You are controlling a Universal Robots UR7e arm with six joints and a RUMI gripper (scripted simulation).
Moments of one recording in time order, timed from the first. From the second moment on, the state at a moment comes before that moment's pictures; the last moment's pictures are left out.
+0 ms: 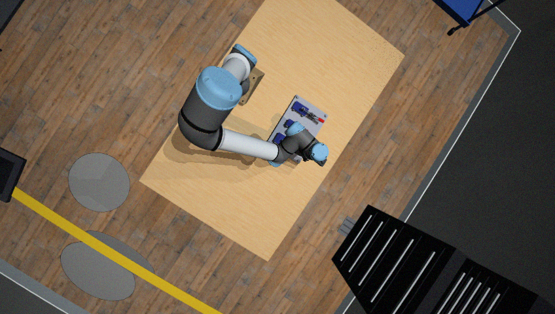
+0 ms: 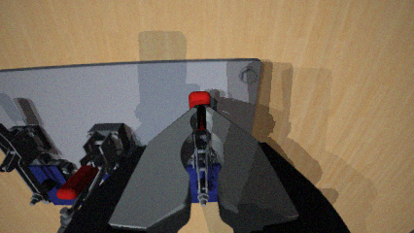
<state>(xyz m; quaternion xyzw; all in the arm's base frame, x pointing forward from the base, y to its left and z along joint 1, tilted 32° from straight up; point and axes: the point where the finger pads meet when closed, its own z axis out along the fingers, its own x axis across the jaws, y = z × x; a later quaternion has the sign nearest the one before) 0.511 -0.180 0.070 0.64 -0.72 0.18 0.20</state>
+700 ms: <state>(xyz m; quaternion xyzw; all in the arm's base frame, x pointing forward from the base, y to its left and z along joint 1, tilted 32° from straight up) 0.512 -0.183 0.066 0.64 -0.72 0.18 0.20</state>
